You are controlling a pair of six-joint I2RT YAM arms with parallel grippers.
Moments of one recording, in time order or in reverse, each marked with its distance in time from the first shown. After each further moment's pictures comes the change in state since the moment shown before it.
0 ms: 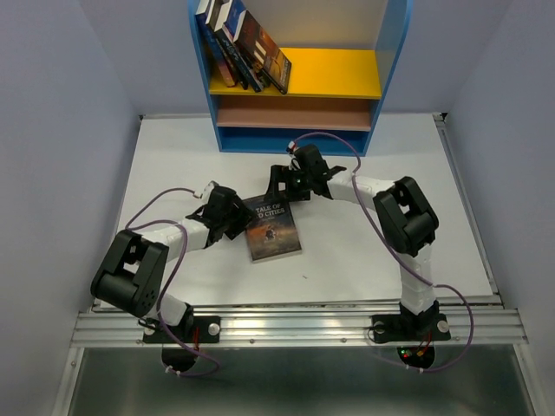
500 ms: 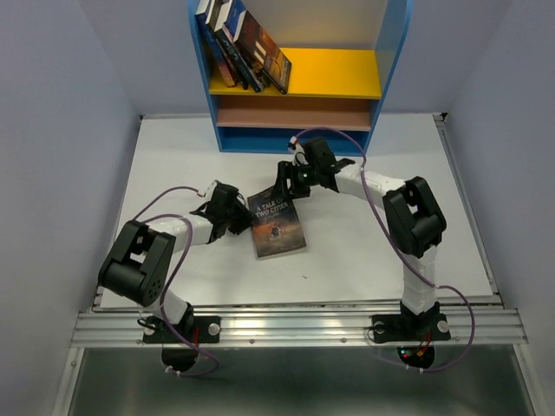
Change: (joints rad) left arm 0.002 0.065 0.027 0.006 0.031 -0.010; right arm -0.045 -0.055 0.013 -0.113 -0.168 -0.051
